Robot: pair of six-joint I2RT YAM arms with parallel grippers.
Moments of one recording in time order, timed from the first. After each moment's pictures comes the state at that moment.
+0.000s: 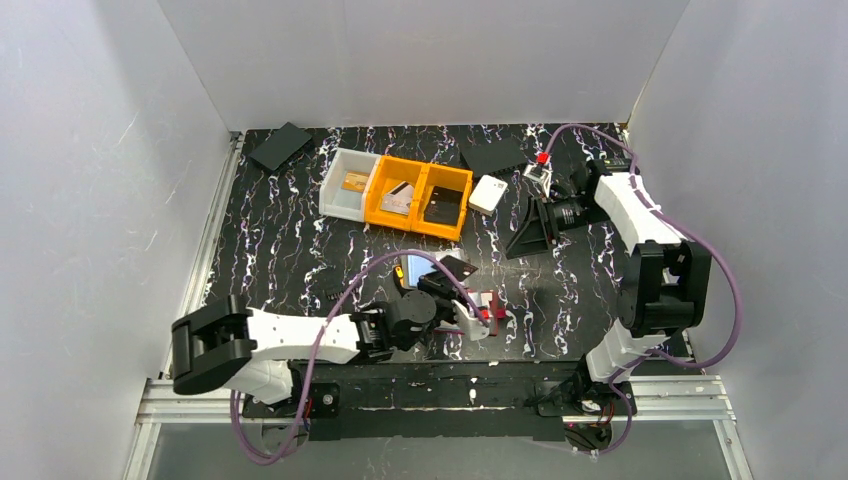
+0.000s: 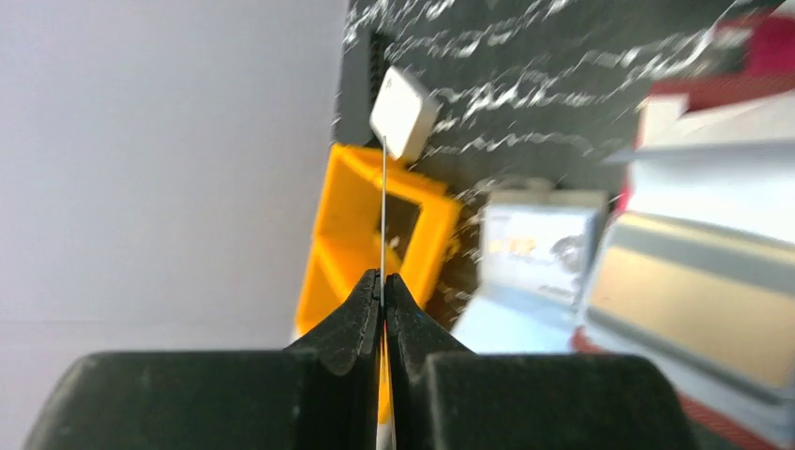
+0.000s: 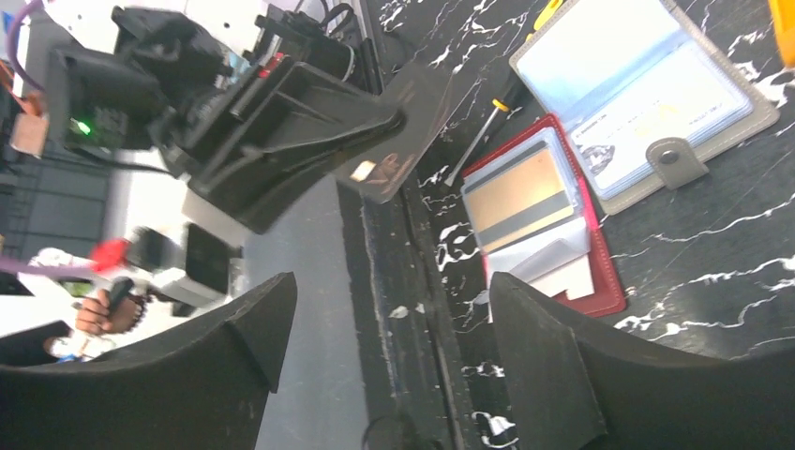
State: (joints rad) left arm -1.28 1.34 0.63 0.46 -0.44 0.94; right arm 0.07 1.67 1.37 -1.47 -1.28 -0.90
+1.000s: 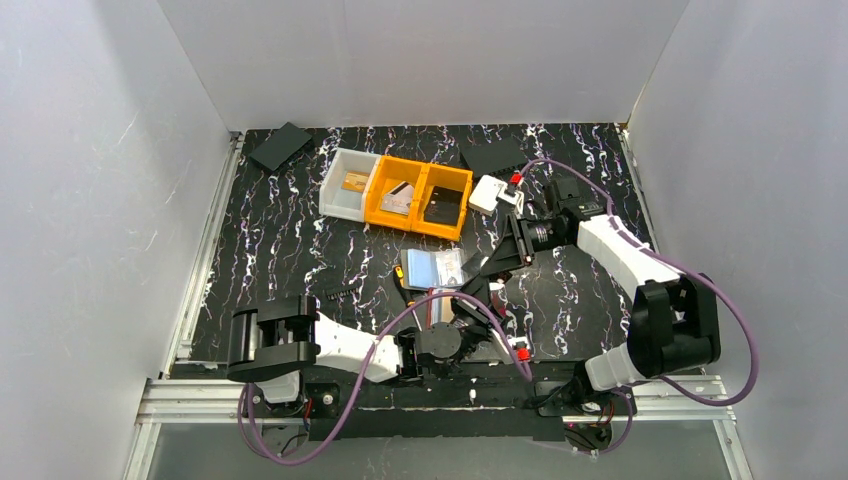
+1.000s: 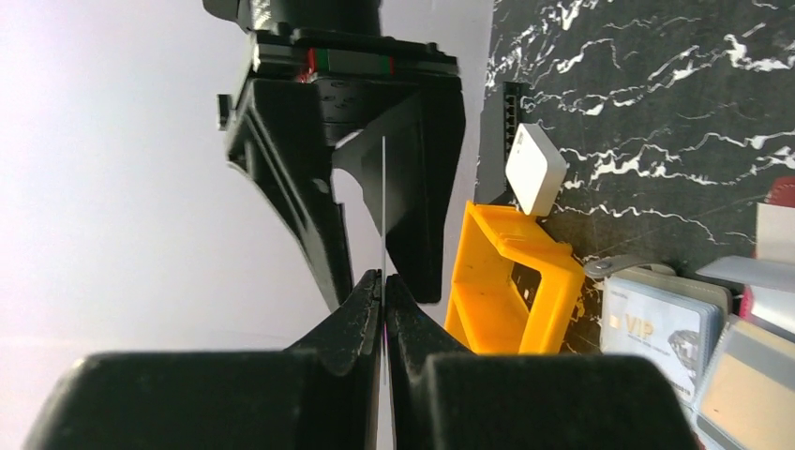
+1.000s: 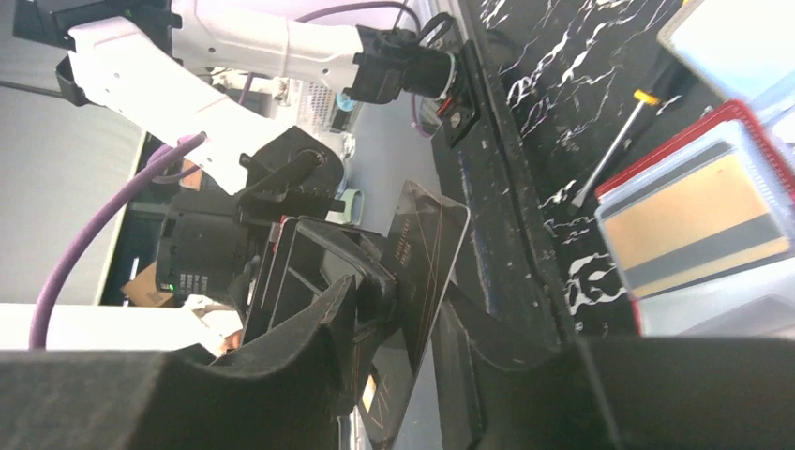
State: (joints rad) left arm -1.47 1.67 0.72 0.96 -0.74 1.48; right arm 0.25 1.47 1.04 -0.81 -1.41 -0.08
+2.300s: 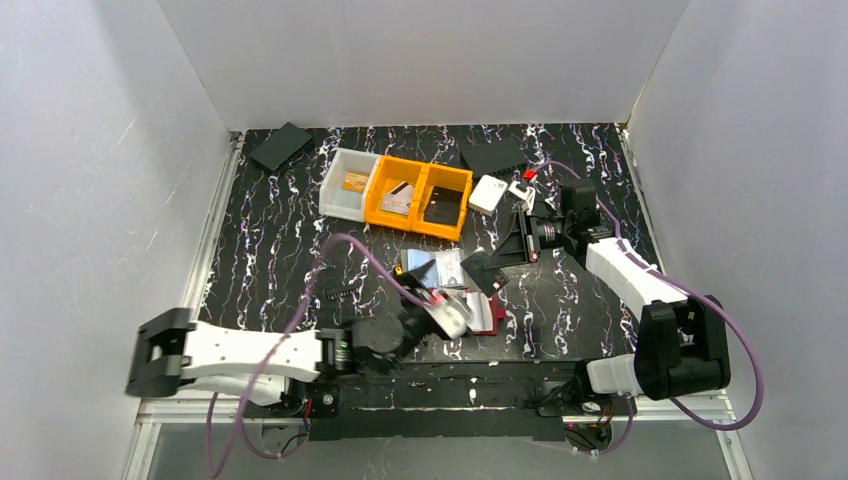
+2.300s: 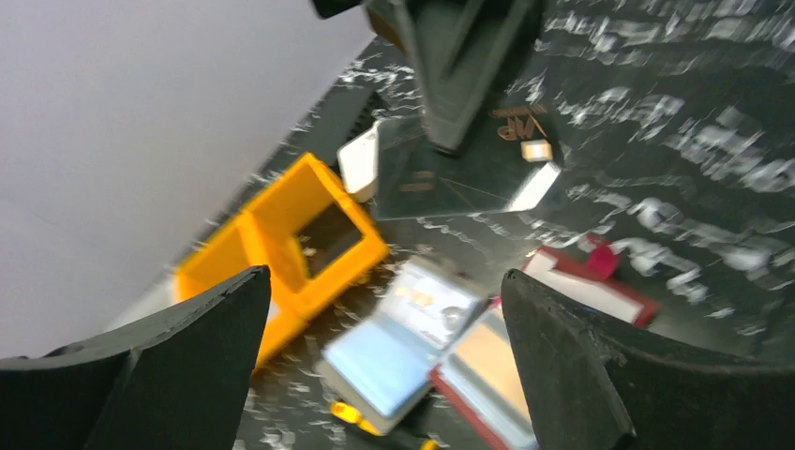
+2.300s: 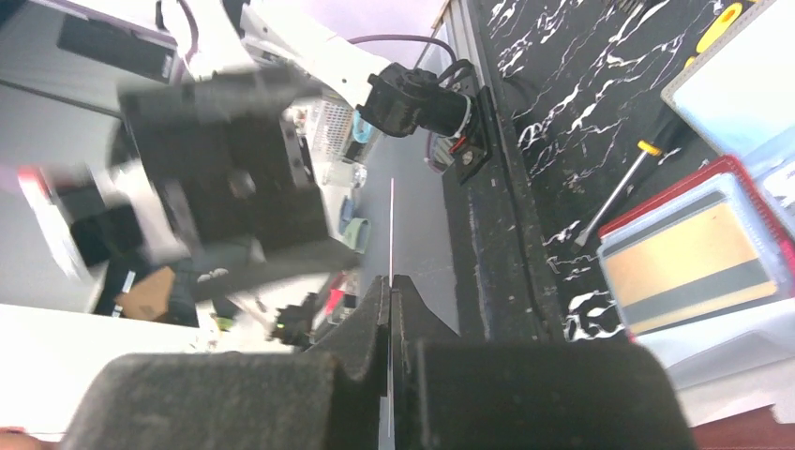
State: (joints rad) left arm -1.51 1.22 0.61 0.56 -0.82 0.67; right arm 0.21 1.34 0.82 -0.13 -1.49 0.48
